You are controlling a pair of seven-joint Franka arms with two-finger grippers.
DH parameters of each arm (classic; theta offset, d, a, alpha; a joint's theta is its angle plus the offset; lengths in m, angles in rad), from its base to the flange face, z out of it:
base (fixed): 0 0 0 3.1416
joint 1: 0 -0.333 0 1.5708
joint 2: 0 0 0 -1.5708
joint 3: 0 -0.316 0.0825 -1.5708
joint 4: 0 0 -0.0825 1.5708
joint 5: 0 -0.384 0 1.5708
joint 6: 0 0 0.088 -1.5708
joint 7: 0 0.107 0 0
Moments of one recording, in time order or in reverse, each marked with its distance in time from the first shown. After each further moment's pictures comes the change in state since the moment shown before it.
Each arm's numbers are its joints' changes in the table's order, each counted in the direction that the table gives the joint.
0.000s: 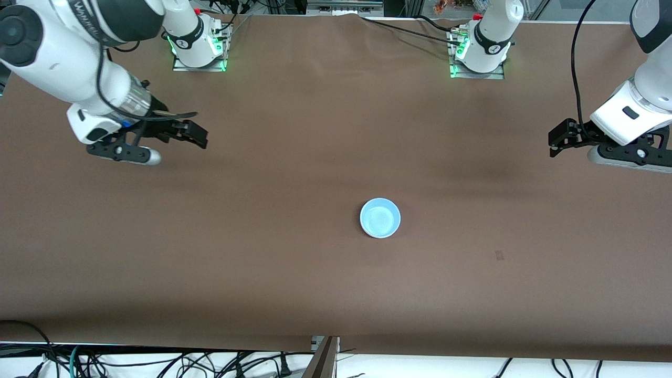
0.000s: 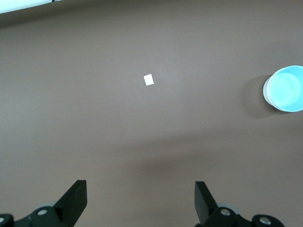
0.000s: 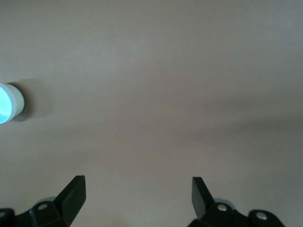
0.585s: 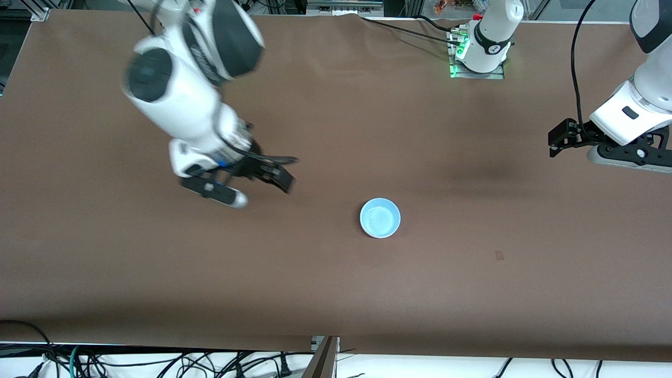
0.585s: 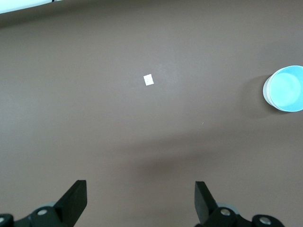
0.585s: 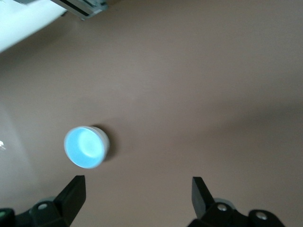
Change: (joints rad) left arm 0.000 0.000 0.001 0.000 0.000 0.000 0.000; right arm -0.004 0.366 -0.114 0.479 -0.163 -0.005 0.317
